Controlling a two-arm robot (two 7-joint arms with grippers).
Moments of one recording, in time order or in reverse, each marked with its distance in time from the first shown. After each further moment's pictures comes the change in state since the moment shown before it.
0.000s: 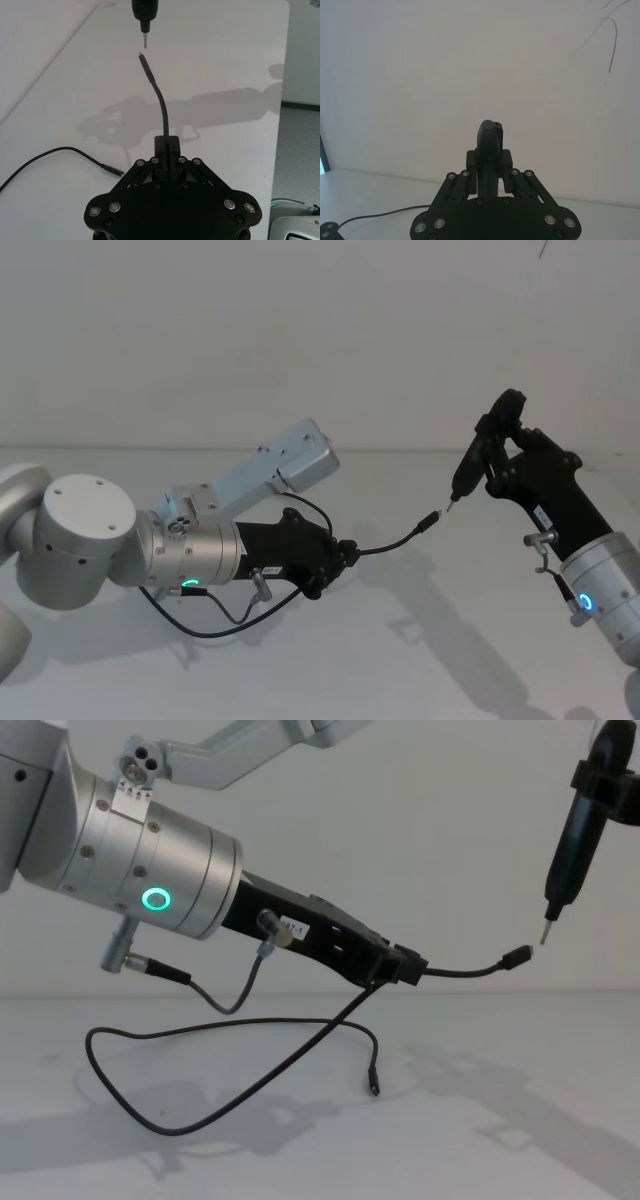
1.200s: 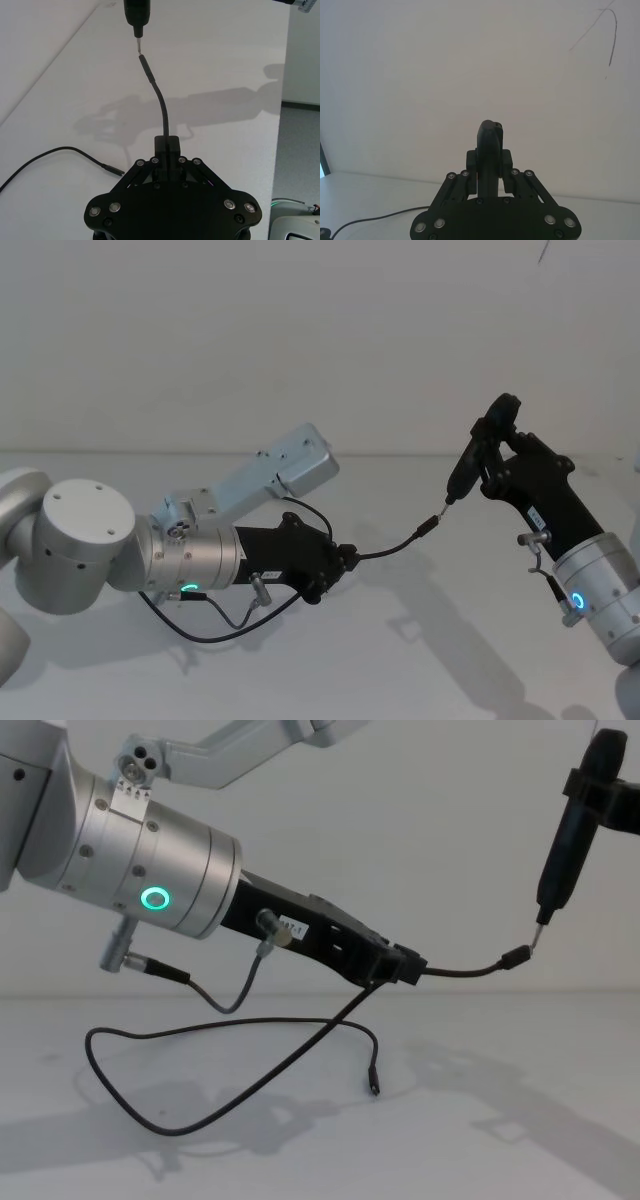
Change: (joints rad) left arm 0.000 0.001 0.000 -0.001 0.000 0.000 0.000; right arm 0.027 -0.015 -0.006 0.042 0.013 0.000 -0.002
